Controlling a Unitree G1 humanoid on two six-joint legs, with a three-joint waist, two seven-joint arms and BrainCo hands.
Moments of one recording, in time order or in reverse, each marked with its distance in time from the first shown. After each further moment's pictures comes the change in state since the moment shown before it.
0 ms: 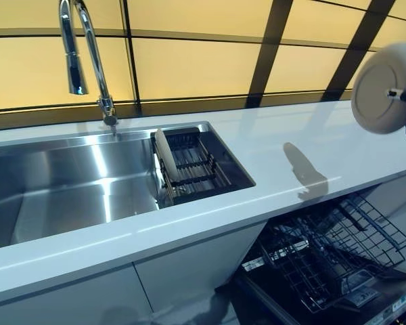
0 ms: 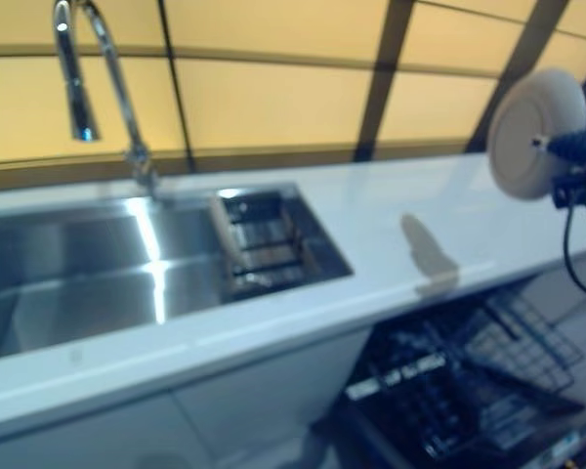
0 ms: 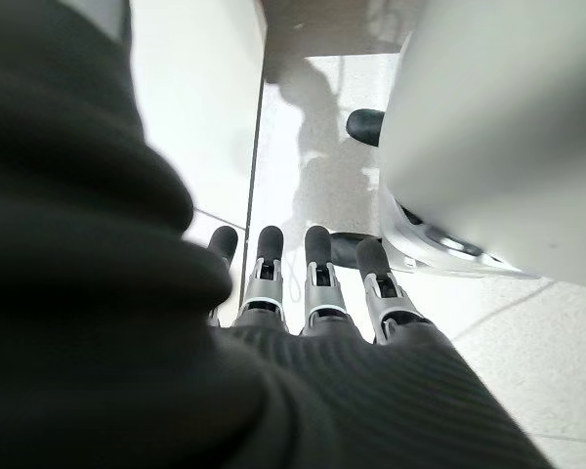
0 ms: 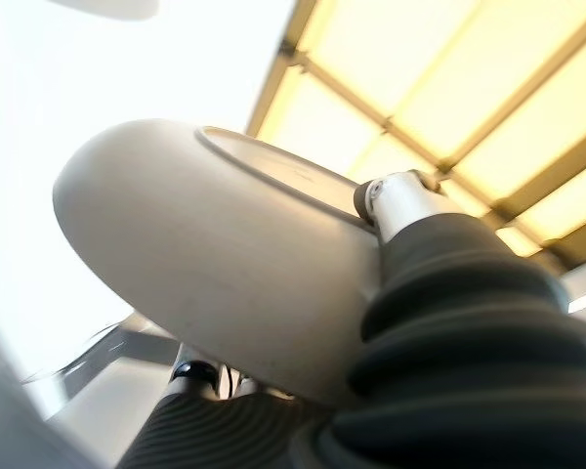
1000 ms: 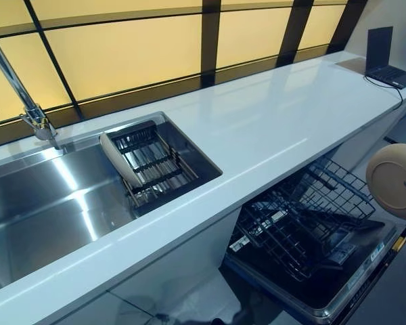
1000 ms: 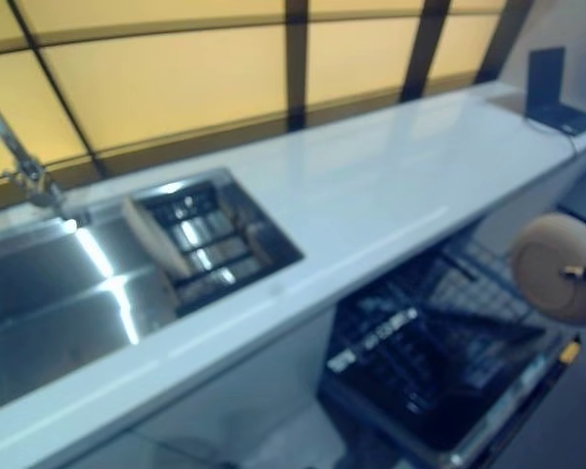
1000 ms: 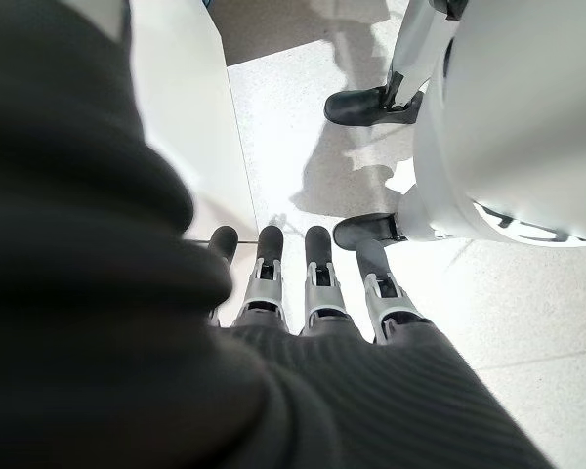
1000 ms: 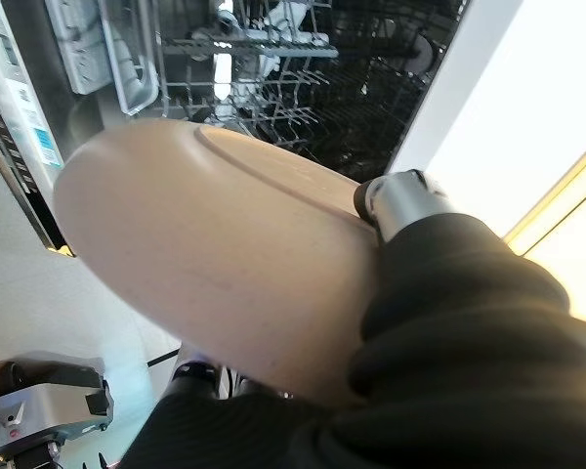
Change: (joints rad) left arm -0.026 -0.001 0.011 -0.017 0.040 0.000 -0.015; right arm 0.649 -0.088 -0.401 -0.112 -0.258 -0.114 0.347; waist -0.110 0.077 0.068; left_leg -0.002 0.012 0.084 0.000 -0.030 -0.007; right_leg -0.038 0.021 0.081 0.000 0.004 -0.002
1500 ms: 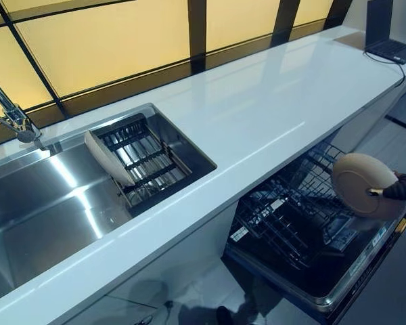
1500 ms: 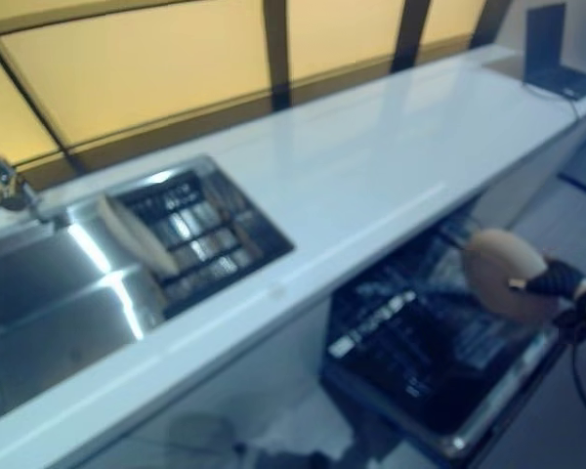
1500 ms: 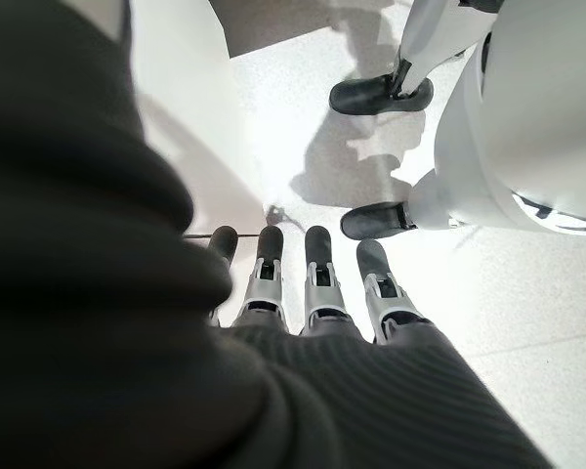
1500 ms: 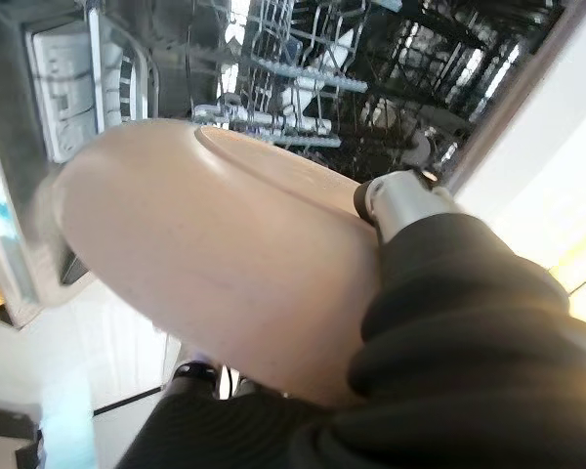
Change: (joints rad) left arm -0.009 -0.015 0.028 -0.034 -0.001 -0.006 -0.004; right arm 0.091 0.171 -0.018 -0.189 -0.158 -0.048 -0.101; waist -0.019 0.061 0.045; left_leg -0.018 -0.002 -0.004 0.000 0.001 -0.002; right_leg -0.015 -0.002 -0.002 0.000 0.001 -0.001
